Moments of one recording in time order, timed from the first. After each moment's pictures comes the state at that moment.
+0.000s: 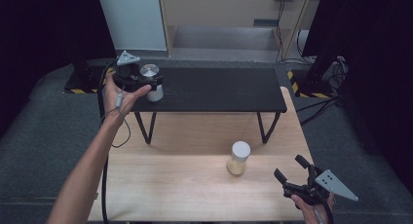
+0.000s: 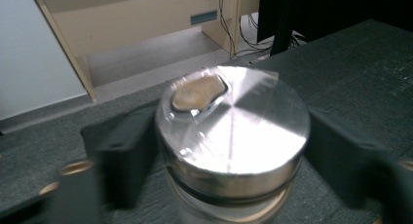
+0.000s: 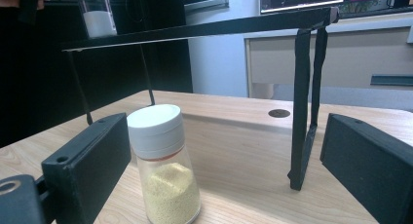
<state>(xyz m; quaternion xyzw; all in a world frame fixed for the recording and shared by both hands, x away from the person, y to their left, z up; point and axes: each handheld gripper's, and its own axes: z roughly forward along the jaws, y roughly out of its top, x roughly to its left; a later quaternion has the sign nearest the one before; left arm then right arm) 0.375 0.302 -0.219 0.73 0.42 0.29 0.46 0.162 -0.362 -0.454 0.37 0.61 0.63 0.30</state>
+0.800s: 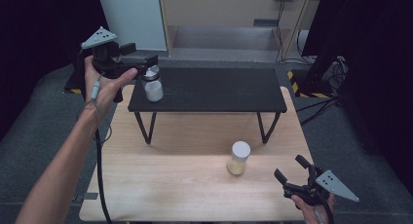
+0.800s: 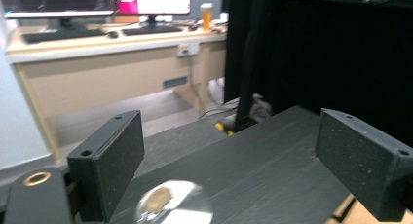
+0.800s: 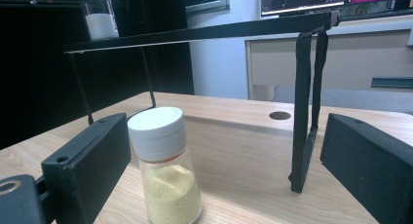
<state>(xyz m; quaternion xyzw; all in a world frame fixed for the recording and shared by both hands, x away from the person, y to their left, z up) 0.333 0.329 -0.170 0.68 0.34 0.28 0.59 0.160 -0.362 -0.453 0.37 0.61 0.63 0.30</state>
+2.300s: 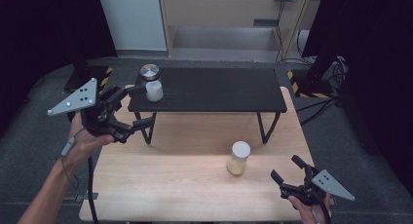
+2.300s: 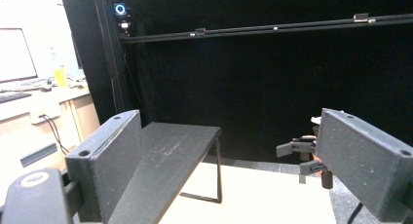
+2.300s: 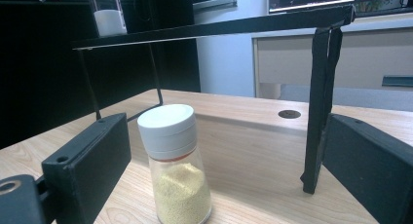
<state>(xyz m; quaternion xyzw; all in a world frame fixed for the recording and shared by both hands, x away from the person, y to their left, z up) 0.304 0.385 -0.253 0.69 0.09 0.16 0.70 0.163 -0.357 -0.453 0.36 0.62 0.63 0.29</state>
